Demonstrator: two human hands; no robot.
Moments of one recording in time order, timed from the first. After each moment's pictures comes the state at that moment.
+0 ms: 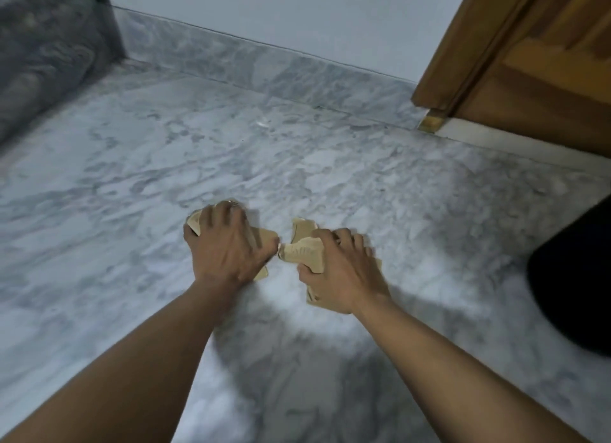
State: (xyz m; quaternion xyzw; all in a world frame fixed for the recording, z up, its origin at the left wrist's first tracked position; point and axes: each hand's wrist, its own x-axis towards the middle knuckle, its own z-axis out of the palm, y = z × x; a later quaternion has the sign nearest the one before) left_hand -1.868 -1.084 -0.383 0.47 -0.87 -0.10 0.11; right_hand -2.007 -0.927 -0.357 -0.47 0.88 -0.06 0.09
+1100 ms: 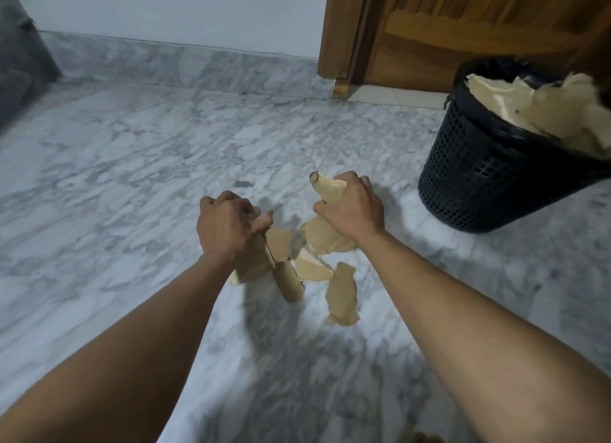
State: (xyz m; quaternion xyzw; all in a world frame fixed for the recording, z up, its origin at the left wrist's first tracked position) left_hand -1.873 -0.931 -0.315 0.41 -0.86 -0.23 0.18; right_hand -2.024 -0.776 -0.276 -0.25 0.93 -0.26 0.07
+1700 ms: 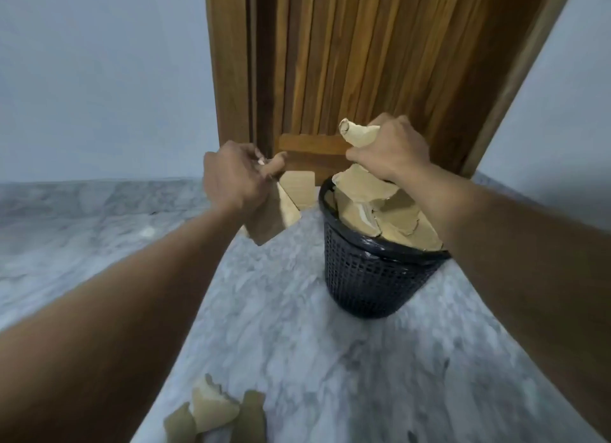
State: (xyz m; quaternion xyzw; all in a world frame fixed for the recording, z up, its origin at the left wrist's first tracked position) left_hand -2.094 -0.850 -0.076 0.25 -0.83 -0.36 0.35; right_hand -2.207 -0.653 -0.018 -0.16 0.94 -0.23 -0.18
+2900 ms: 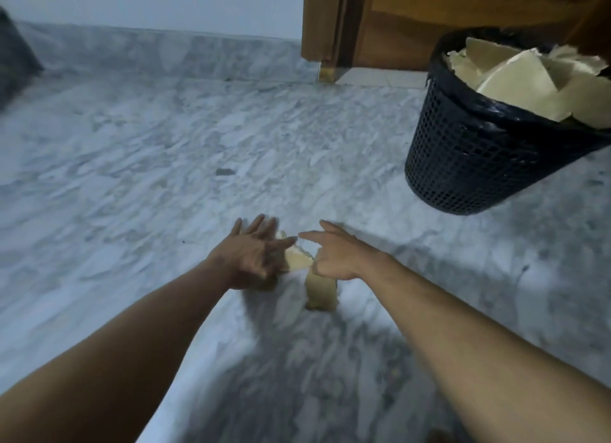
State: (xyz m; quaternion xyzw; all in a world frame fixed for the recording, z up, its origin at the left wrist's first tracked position) left_hand -1.876 -0.884 -0.345 0.06 -0.98 -0.06 -0.19; right_hand -2.003 -0.705 -0.301 -0.39 0.84 -0.05 0.37
